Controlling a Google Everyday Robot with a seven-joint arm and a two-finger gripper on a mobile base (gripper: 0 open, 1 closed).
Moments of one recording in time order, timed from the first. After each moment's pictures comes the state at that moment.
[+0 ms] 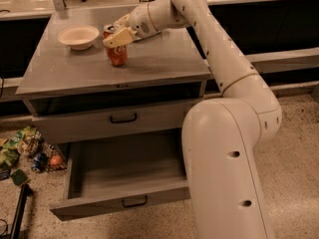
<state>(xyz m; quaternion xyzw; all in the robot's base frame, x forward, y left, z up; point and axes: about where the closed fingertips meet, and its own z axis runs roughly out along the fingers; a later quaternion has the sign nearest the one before) 0.780 0.141 0.914 -0.58 0.59 0.34 0.44</state>
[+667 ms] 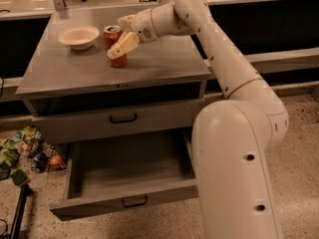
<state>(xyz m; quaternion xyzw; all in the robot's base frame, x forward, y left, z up) 0.777 0.138 0.907 -0.57 0.58 0.35 0.46</state>
